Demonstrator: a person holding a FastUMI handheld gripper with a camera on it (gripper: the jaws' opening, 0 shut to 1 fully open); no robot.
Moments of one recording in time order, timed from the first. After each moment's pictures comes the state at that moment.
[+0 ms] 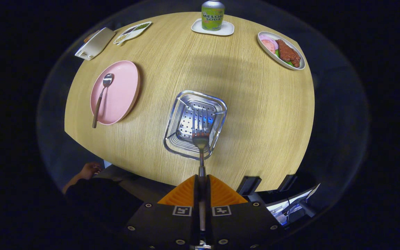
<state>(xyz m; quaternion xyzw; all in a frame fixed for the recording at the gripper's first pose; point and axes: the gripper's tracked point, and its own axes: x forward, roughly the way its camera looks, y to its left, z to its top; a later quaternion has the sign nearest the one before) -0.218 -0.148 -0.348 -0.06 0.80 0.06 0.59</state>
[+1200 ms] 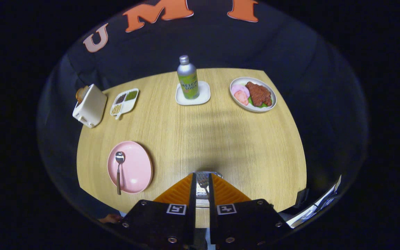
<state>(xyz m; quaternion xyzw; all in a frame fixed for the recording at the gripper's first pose) -0.088 -0.127 -0.300 0.04 0.57 -0.05 0.82</state>
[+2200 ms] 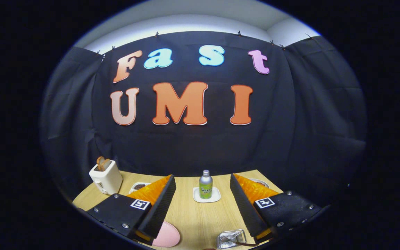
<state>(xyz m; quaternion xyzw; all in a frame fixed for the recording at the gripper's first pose) -0.010 -0.046 -0.143 0.00 0.15 -0.07 0.99</state>
